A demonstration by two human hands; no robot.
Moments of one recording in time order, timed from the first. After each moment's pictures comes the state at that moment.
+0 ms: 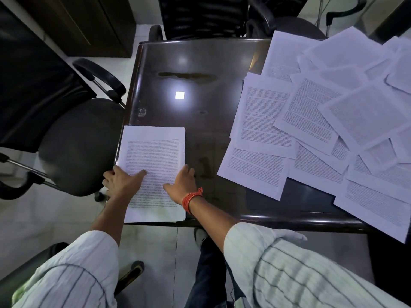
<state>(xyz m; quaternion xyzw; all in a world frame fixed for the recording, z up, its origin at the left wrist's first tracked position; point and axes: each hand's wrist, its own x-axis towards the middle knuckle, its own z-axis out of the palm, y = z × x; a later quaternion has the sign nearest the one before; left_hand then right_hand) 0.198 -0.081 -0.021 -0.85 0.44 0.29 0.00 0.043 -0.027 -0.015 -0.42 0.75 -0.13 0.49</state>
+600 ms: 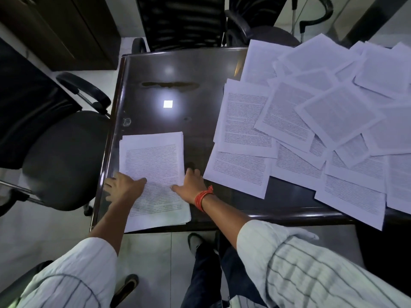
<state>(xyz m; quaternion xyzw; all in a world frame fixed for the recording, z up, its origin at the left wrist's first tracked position) 0.151 -0.075 0.000 -0.84 0.45 0.30 0.05 -0.024 -0.013 -0.013 -0.47 0.75 -0.10 0.47</state>
